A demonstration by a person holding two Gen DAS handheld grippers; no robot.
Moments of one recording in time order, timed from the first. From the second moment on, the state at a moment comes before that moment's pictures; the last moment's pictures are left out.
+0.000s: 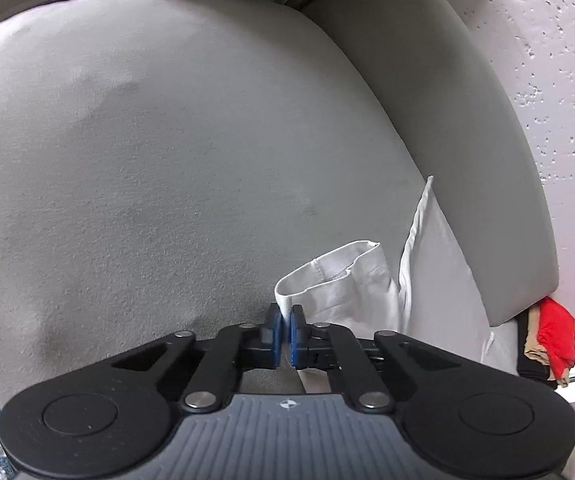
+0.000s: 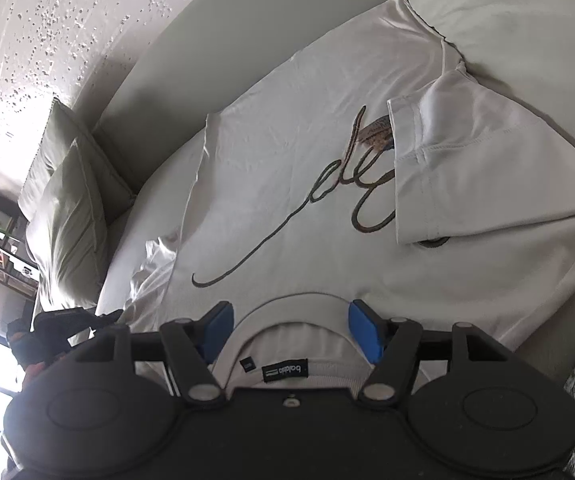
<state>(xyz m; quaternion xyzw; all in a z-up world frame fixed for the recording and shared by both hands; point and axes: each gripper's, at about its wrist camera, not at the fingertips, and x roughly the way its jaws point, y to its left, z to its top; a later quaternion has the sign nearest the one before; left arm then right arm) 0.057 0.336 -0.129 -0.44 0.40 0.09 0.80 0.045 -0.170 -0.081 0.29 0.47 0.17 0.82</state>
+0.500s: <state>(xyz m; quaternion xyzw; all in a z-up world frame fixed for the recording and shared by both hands) 0.046 0.149 -0.014 0.00 0.30 0.04 0.95 0.032 -0.210 -0.087 0.32 0.45 0.13 0.83</state>
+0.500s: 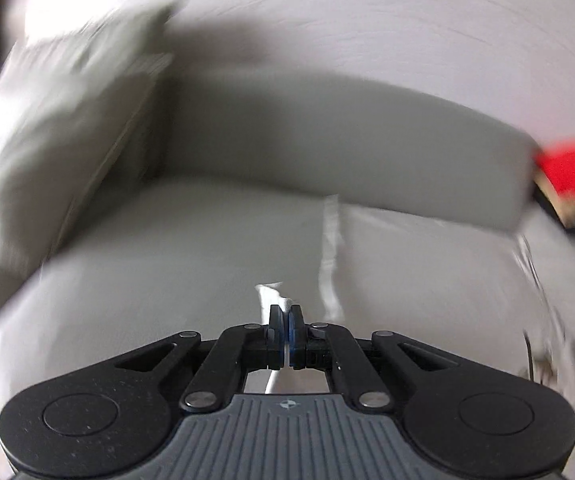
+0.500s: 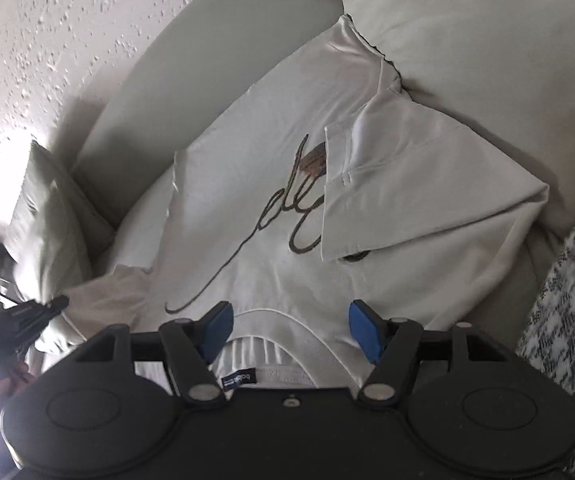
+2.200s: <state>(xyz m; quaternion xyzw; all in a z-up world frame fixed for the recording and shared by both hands) 0.042 0.205 -0.084 -0.18 0.48 0.11 0.85 0.031 -0.209 -0.087 0.30 0.45 0.16 0.83</state>
